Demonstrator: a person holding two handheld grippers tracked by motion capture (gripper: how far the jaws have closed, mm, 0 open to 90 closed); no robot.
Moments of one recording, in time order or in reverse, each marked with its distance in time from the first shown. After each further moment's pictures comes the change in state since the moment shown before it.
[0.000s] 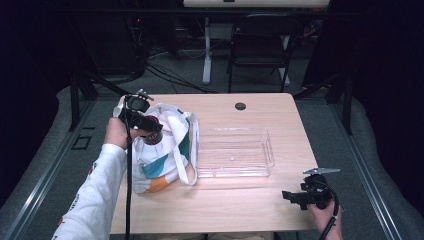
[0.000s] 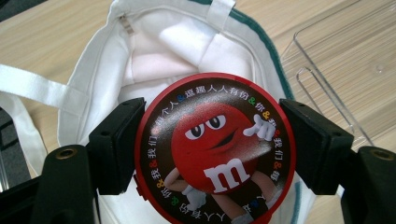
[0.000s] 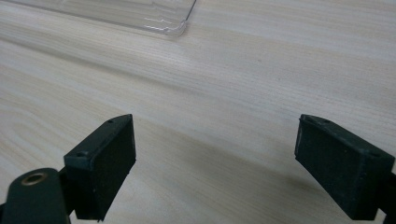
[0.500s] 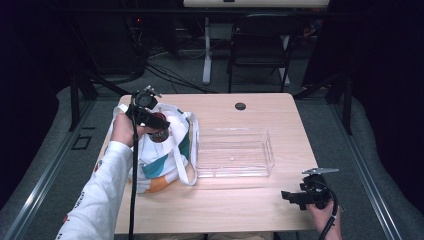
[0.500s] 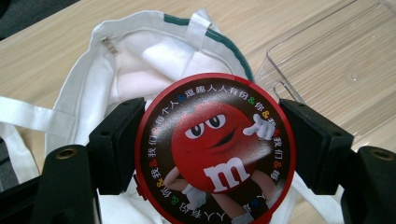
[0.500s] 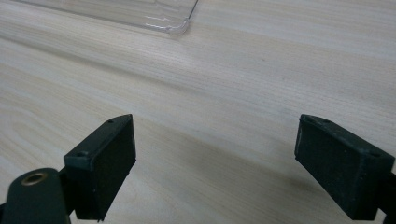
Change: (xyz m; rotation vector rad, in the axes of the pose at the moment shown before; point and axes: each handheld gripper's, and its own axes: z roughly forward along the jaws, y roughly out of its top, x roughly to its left) left arm -0.022 0.015 -0.003 -0.014 -0.020 0.051; right arm 0.002 0.001 0.002 0.006 0.001 -0.003
